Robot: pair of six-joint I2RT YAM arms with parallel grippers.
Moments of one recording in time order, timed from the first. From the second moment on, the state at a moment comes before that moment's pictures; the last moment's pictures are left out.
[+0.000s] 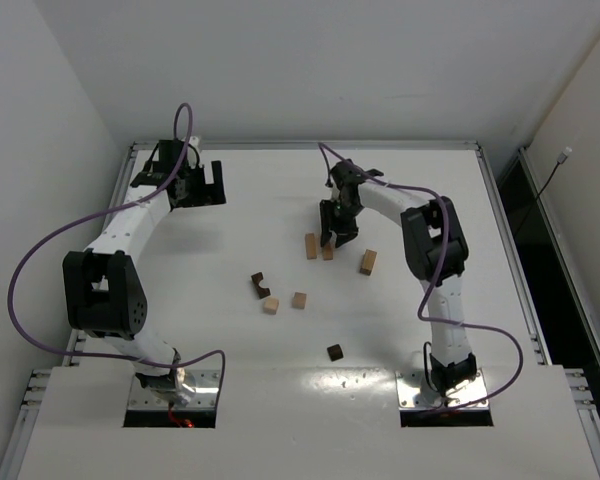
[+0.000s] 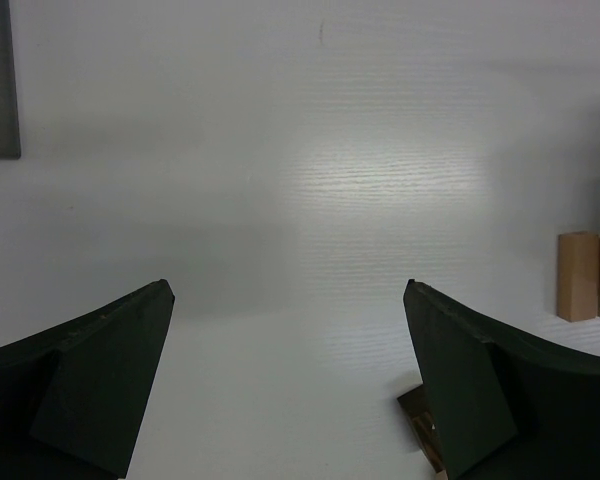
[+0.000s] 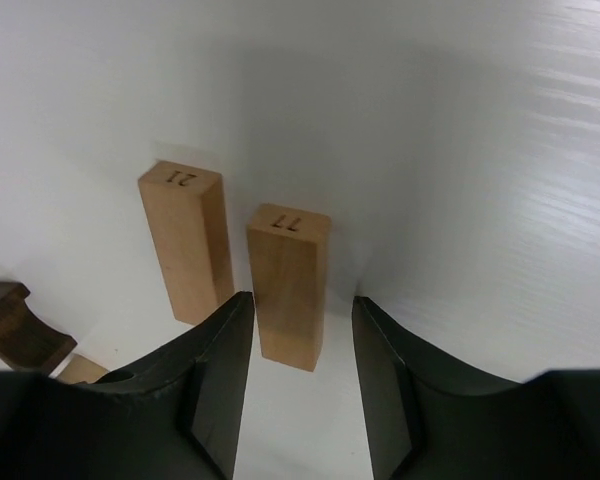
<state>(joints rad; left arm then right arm) -0.05 1.62 1.34 -0.52 0.06 -0.16 0.41 2.26 1.69 -0.73 -0.25 0.33</state>
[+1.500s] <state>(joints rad) -0.49 2.04 1.43 -0.48 0.05 -0.33 0.42 2.15 1.53 -0.69 -0.06 0.31</state>
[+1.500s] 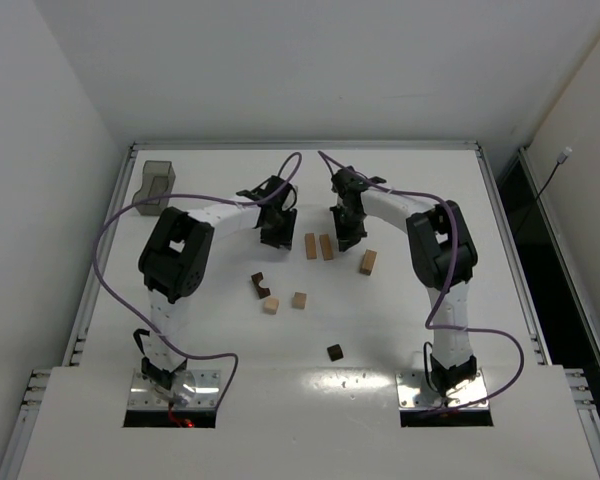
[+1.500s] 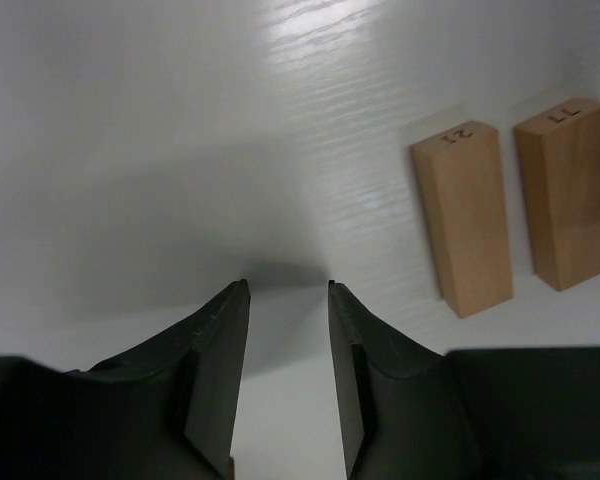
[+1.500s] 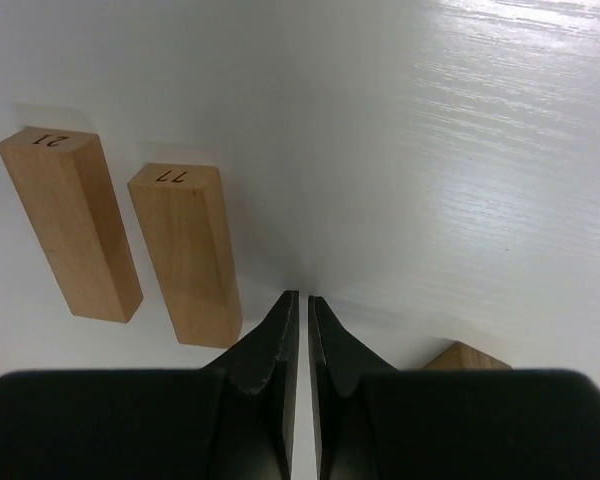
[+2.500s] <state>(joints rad) -0.56 2.11 1.52 -0.47 -0.05 -0.40 0.45 2.19 1.58 -0.71 -0.08 0.41</state>
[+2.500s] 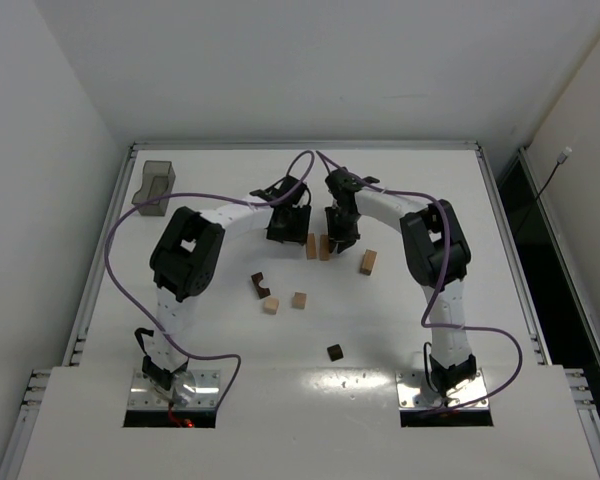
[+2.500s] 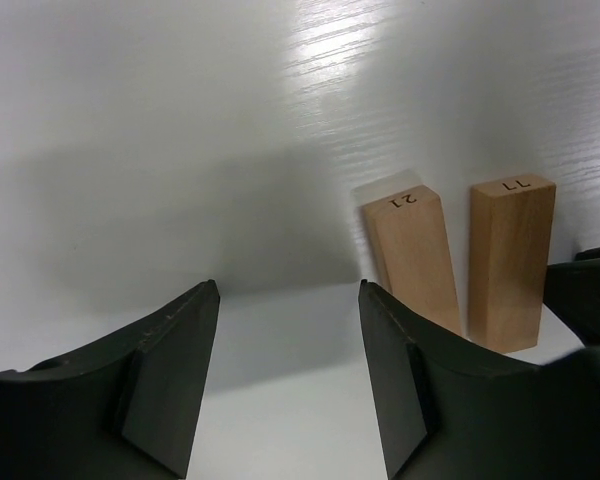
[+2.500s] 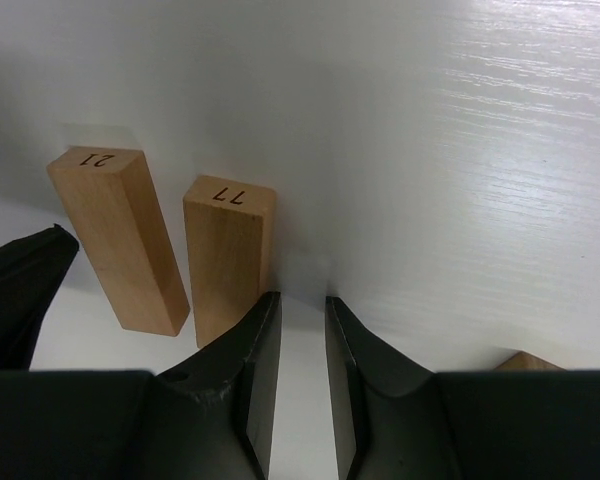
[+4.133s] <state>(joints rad) -0.58 2.08 1.47 -0.46 -0.15 -0.42 0.45 2.20 1.61 -0.75 -0.07 0.41</state>
